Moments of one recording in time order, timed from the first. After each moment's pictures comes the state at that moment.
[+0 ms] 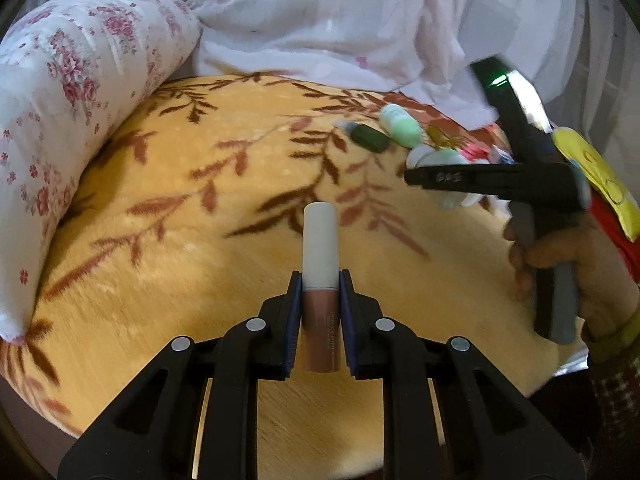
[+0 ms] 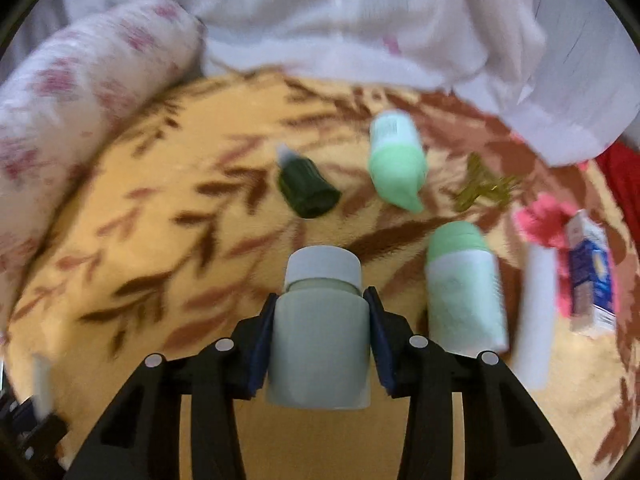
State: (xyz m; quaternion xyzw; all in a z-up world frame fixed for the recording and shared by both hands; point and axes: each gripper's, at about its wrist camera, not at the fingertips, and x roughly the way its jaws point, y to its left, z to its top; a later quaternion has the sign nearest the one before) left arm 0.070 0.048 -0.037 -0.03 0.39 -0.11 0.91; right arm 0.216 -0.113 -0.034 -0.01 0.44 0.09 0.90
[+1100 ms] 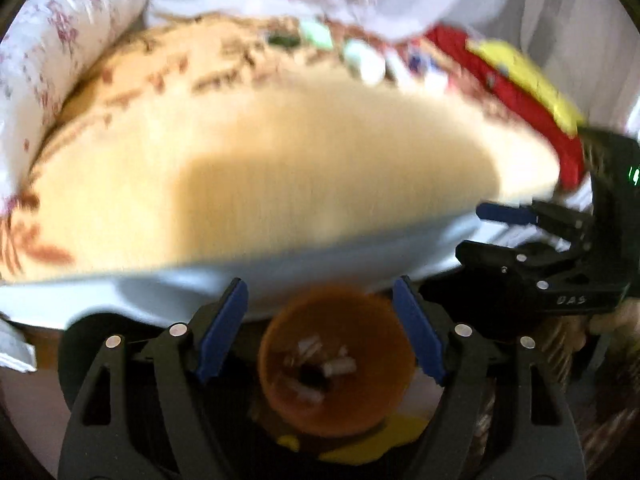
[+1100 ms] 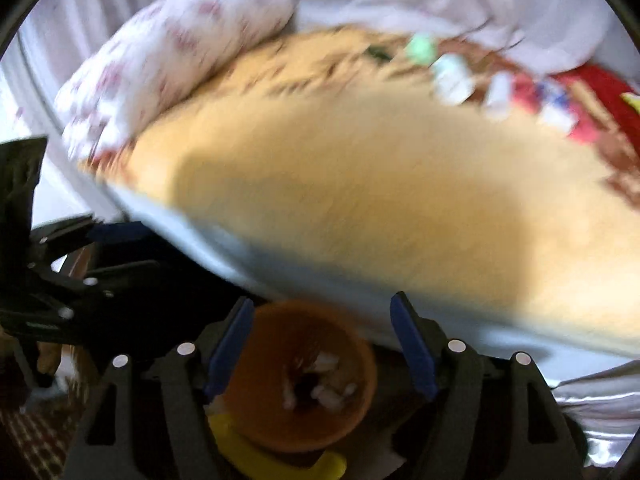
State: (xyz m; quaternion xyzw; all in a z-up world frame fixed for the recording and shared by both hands) left arm -0.054 0.026 -0.049 -0.01 0.46 -0.20 0.87; right arm -0.046 -0.155 -0.052 0.01 0.46 0.19 0.87
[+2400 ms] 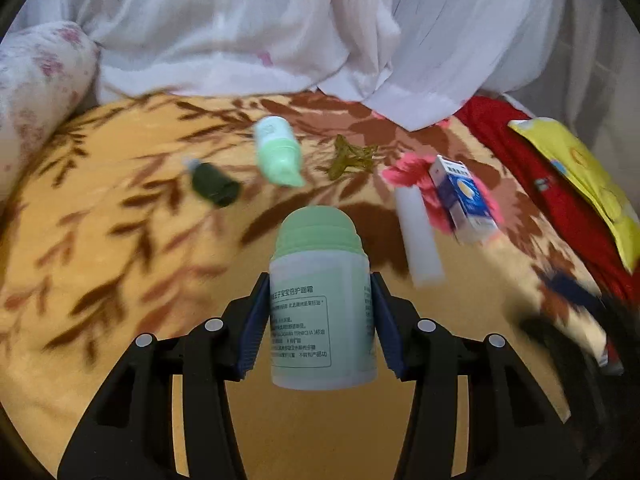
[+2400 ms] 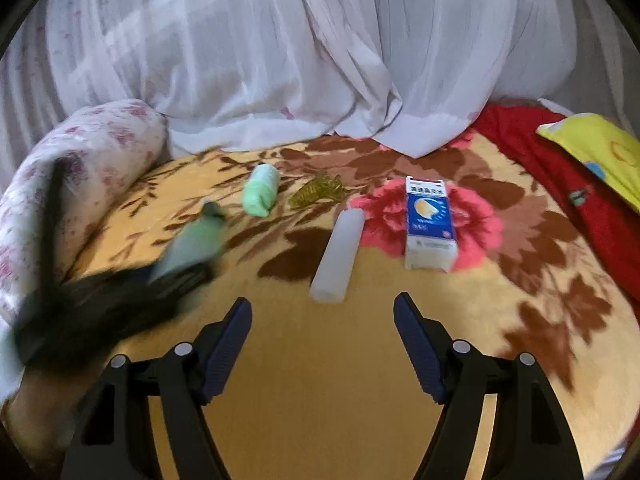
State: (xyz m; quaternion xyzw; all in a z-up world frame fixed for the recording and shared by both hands) left arm 0.154 -0.096 -0.026 -0.02 0.39 -0.16 0.91; right arm 0.120 -0.265 -0.008 0.08 0.35 0.04 0.93
